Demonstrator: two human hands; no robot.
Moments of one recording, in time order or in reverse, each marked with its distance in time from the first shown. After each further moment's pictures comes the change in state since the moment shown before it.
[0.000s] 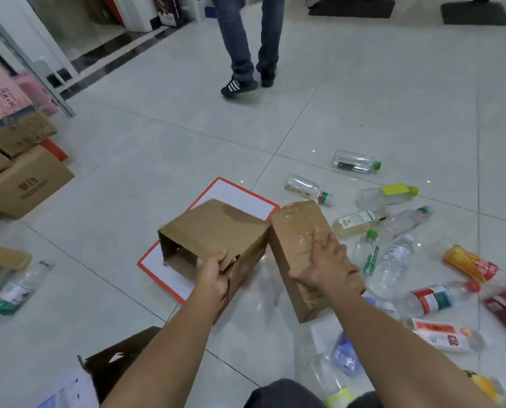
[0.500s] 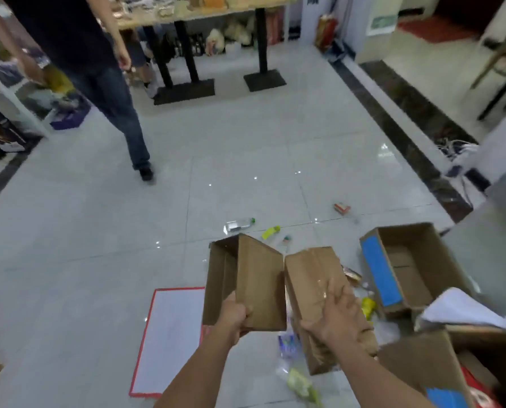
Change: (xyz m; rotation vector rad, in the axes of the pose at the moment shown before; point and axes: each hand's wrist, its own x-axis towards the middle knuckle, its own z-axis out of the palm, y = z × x) left_hand -0.382 0.118 0.218 1.129 -0.533 -0.225; right_hand -0.330 0.061 -0.312 0.328 0.136 0.607
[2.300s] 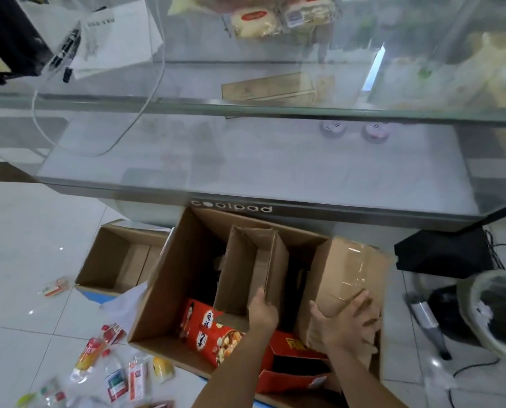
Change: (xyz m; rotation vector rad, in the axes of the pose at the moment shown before) left_hand -0.183 -0.360 0.550 1.498 -0.845 0.382; right_hand -0.172 0.562 0.068 1.011 0.385 1.550
